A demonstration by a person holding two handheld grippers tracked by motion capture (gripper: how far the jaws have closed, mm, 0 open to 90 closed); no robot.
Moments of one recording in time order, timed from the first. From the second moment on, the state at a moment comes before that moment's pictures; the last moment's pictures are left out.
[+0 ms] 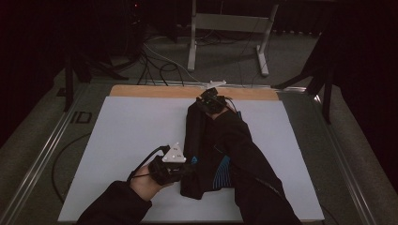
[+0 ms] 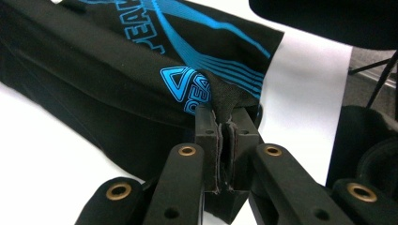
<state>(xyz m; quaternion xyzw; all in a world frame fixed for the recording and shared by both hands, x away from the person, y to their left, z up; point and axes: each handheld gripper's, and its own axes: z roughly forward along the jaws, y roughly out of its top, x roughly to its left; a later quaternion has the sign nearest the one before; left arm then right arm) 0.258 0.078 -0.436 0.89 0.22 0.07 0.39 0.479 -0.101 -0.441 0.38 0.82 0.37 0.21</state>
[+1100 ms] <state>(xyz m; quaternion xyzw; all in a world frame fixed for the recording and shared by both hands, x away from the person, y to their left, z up) 0.270 -0.015 -0.431 0.90 0.15 0.05 0.40 0.476 -0.178 -0.434 0.40 0.81 0.36 0.23</state>
